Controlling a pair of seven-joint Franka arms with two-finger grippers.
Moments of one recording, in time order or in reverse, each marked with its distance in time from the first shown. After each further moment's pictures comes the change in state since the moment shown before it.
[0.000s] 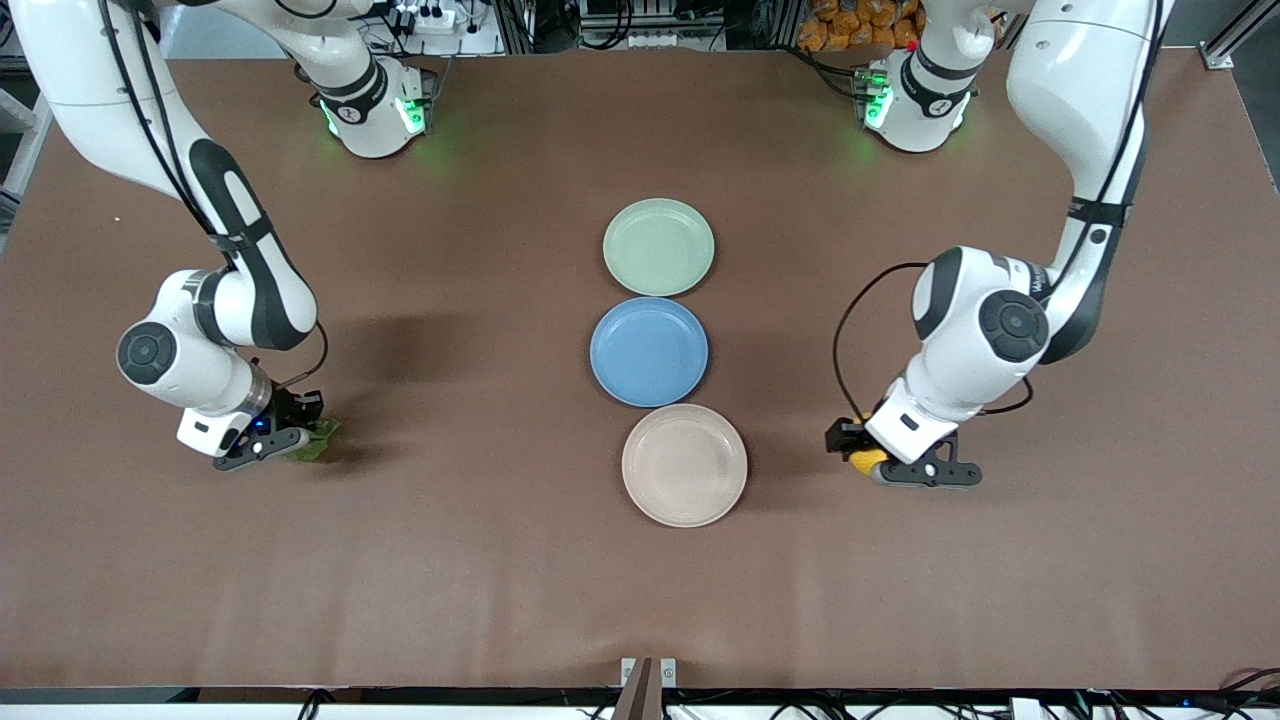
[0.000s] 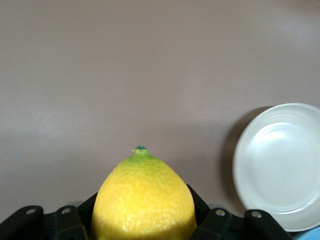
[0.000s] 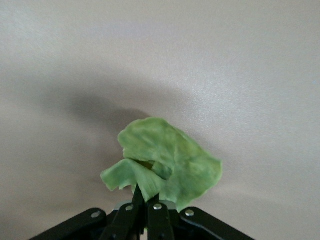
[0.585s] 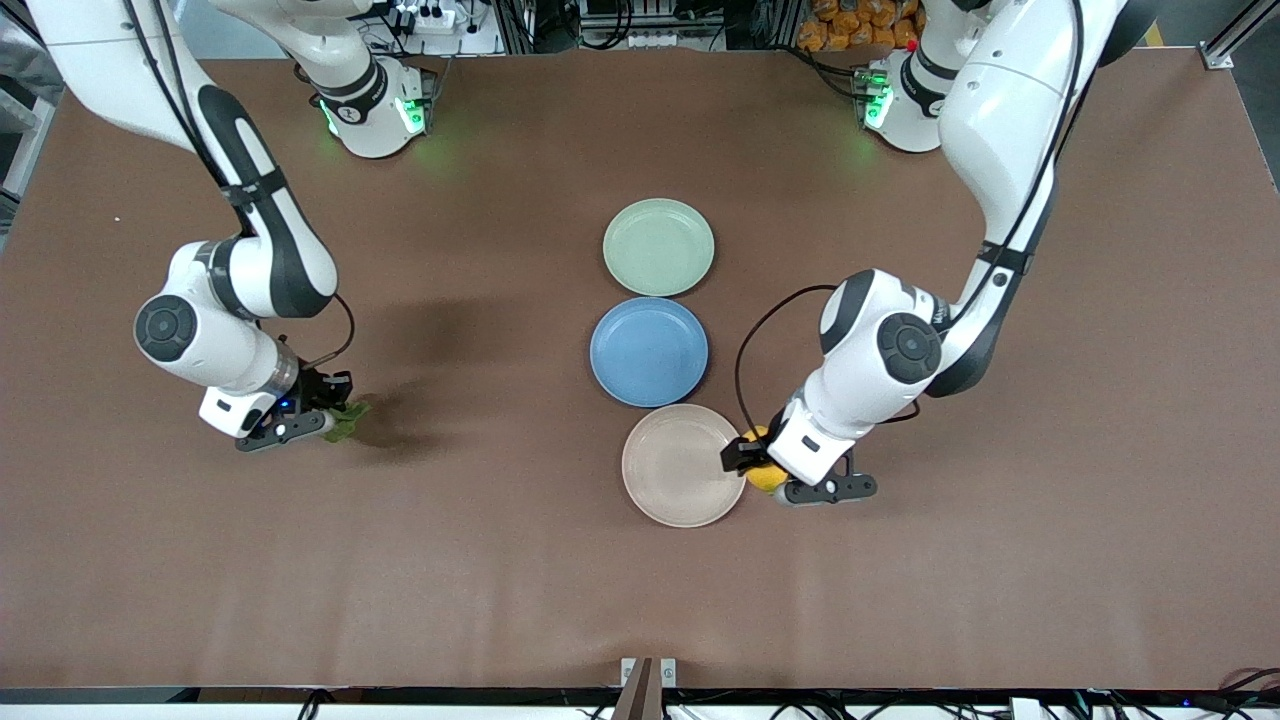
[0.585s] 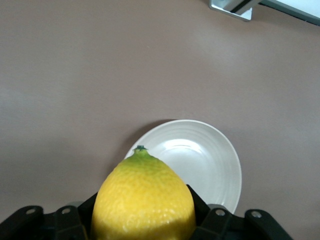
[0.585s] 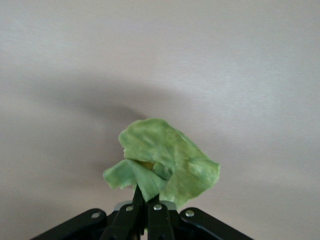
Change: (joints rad) left arm -0.046 0.231 -0.128 0.278 -0.018 0.001 -0.230; right arm 0.030 -0.124 0.112 -0.035 0.007 -0.139 0.241
